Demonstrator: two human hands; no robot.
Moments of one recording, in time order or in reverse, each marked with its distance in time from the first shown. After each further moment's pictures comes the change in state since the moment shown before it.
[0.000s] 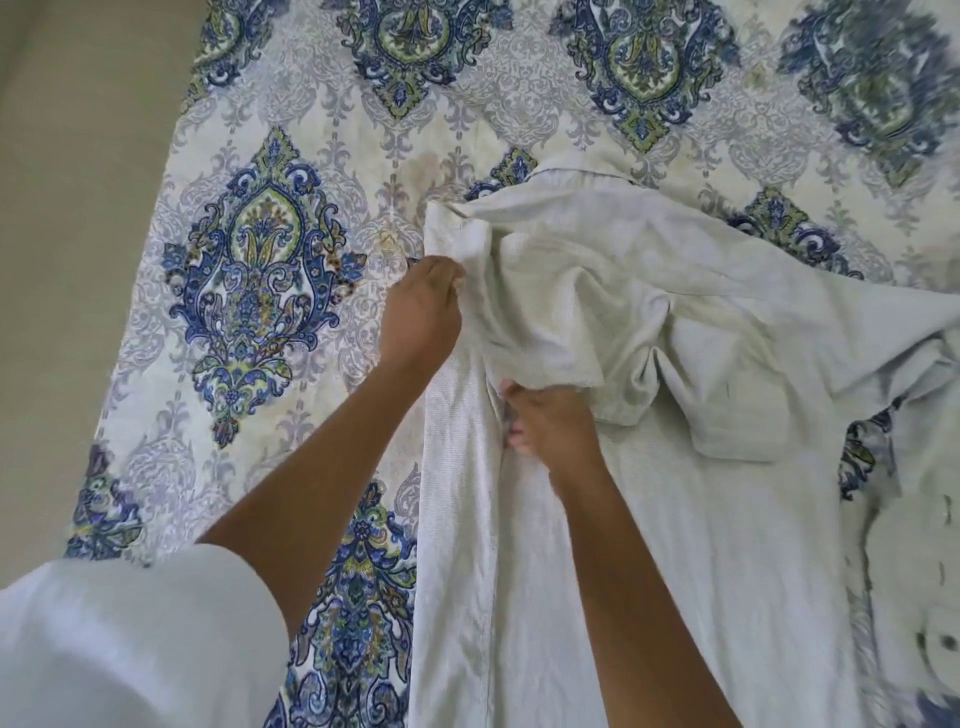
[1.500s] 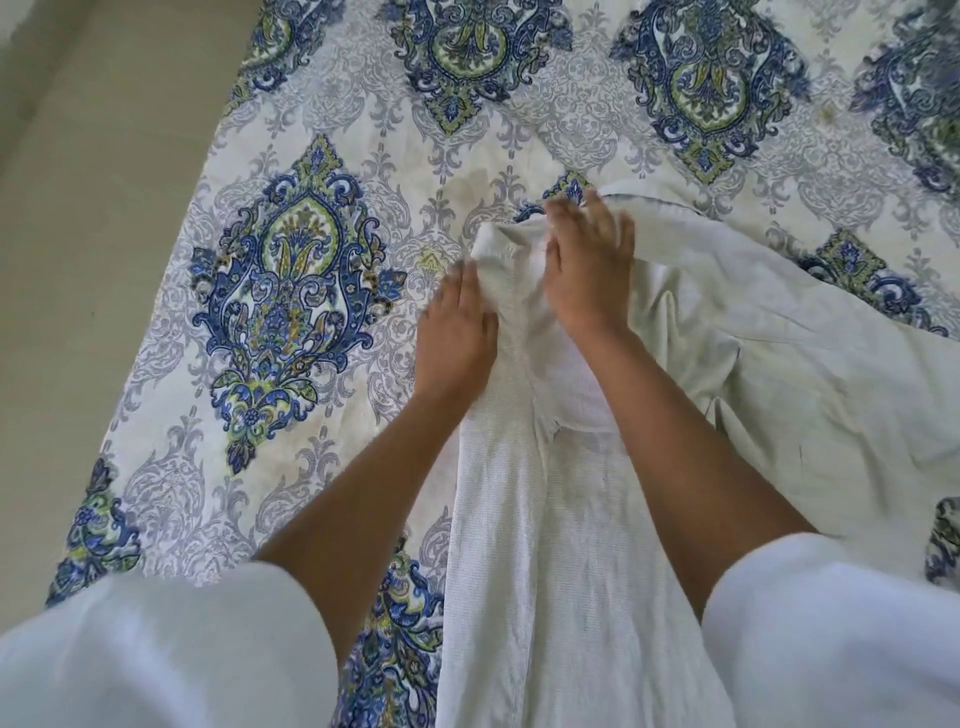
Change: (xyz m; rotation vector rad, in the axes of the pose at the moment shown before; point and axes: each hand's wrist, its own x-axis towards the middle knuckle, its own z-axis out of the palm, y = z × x) left_hand 0.006 -0.021 0.020 0.097 -0.060 -0.164; right_hand 0.133 -0.102 0.021 -0.932 0.388 -0.928
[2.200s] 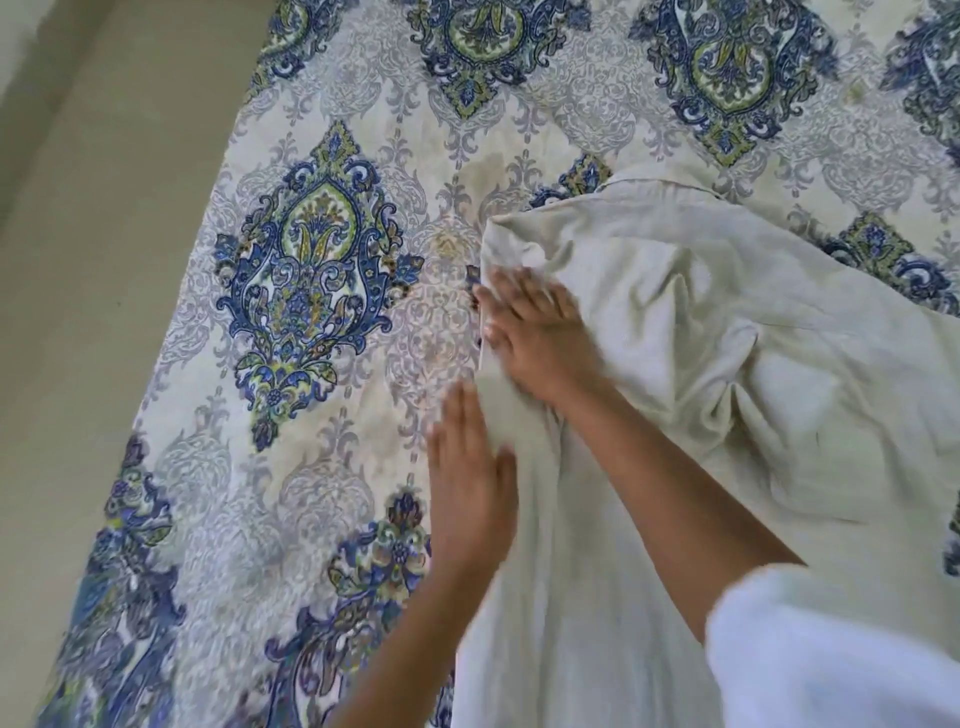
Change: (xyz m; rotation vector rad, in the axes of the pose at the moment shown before) left_hand -0.149 0.003 0.008 -0.215 0.021 -0.162; right_hand -0.064 -0.021 0.040 -0.090 -0.352 -0.305
